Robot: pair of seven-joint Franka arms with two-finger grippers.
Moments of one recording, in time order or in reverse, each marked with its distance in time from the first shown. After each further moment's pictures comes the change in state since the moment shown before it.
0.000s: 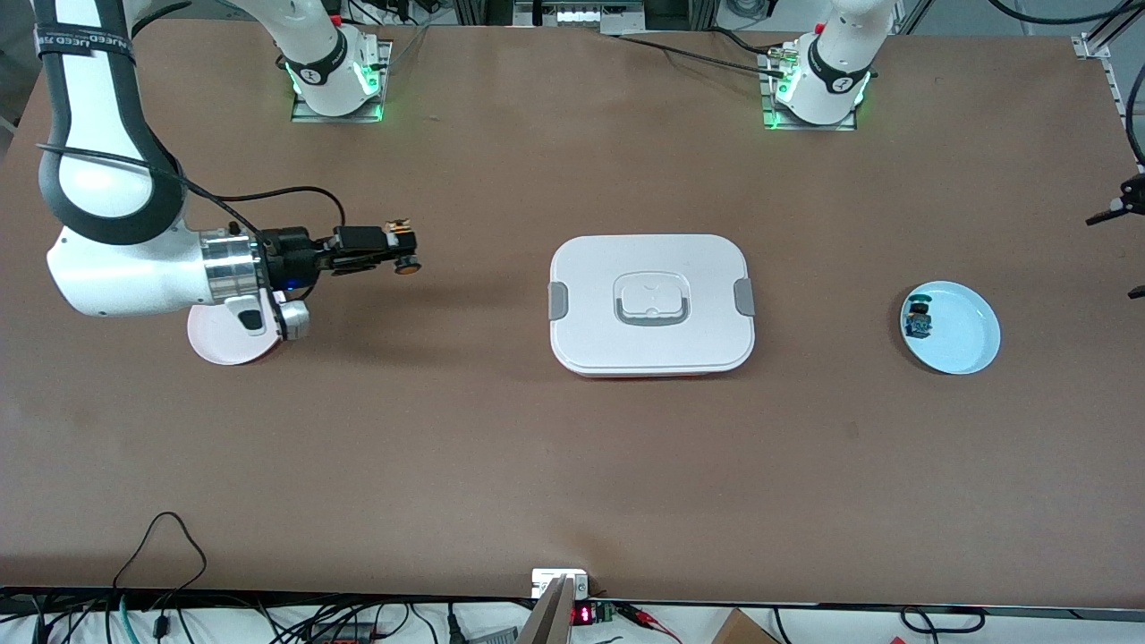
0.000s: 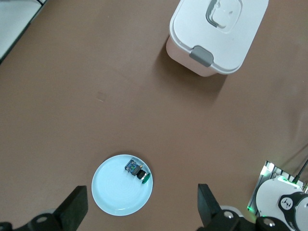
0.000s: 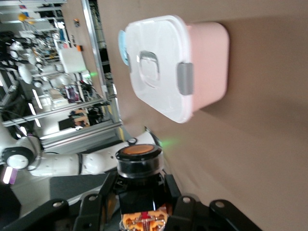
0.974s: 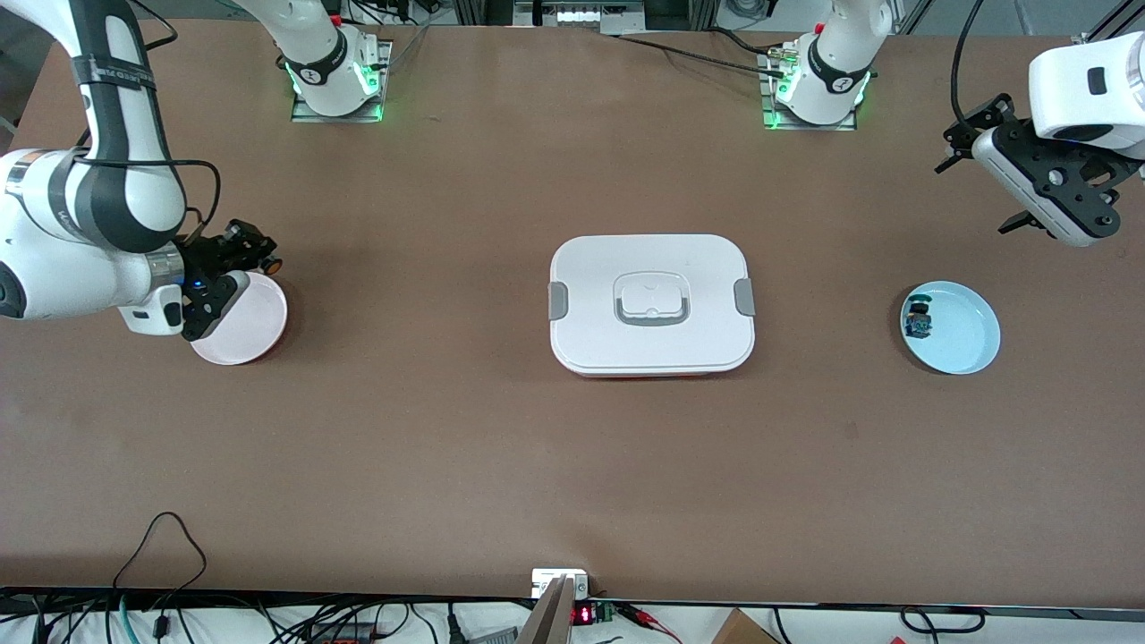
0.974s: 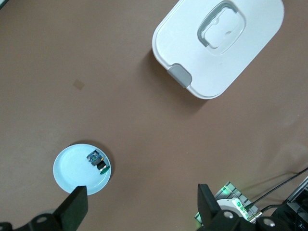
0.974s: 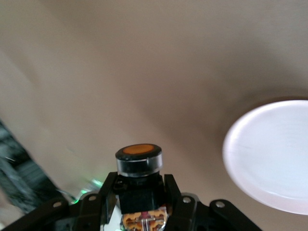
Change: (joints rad) left arm -0.460 -0.201 0.231 -0.164 0.047 0.002 -0.485; right arm -0.123 0.002 -0.001 -0.017 -0.903 0.072 -0.558
